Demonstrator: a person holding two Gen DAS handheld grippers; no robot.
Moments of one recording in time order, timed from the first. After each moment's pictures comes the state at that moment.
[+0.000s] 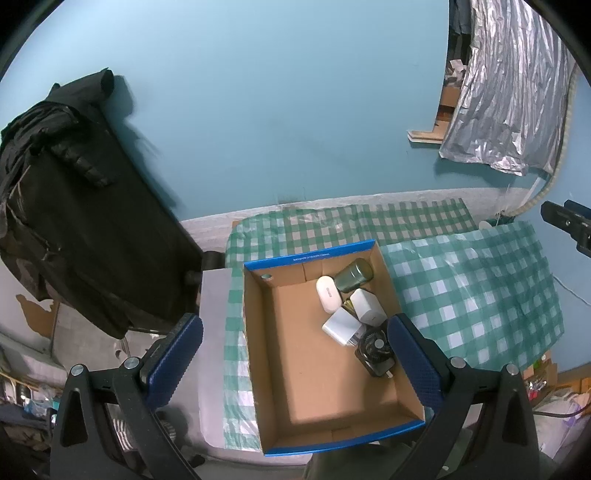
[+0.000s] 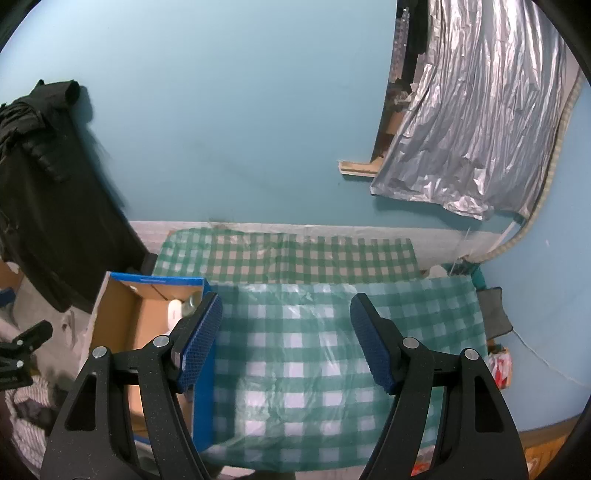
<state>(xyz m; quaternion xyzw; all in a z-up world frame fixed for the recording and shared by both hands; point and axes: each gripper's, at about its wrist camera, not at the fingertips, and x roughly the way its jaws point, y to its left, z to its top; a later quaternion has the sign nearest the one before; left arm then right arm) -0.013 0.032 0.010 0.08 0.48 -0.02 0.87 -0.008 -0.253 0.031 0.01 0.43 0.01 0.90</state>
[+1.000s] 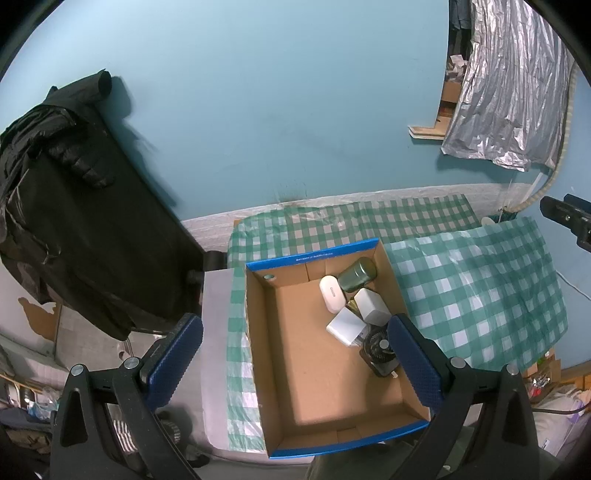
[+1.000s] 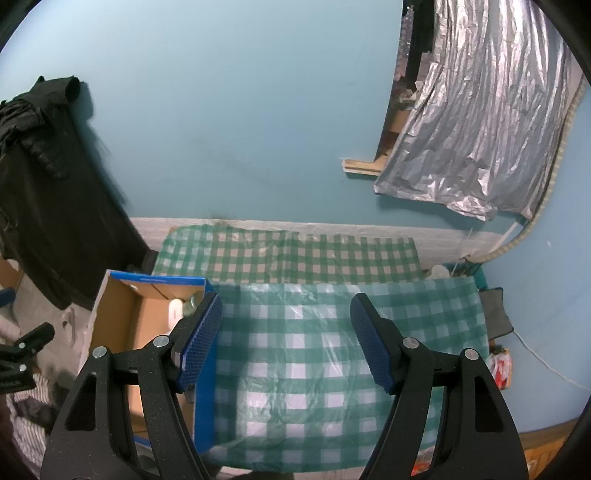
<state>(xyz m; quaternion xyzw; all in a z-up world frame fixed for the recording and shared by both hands) -0.008 0.032 0.006 0.08 0.49 -0.02 0.87 -0.003 -0.249 0.028 0.01 0.43 0.02 0.90</state>
